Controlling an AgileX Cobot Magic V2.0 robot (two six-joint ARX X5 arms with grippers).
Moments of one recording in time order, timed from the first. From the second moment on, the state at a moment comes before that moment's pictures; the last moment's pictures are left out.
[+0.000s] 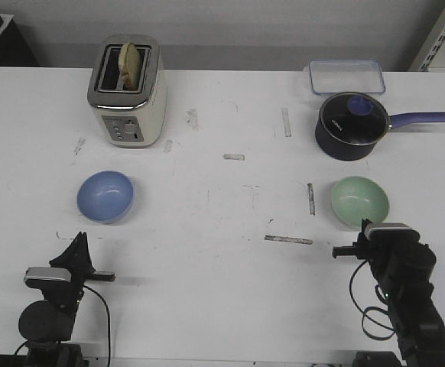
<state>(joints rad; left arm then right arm) -0.06 0.01 0.03 0.12 -0.05 0.04 0.01 0.67 0.56 -0.34 -0.03 0.00</state>
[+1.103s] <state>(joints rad) -0.06 0.01 0.03 0.12 -0.05 0.04 -0.40 1.34 1.10 -0.75 -0.36 0.15</state>
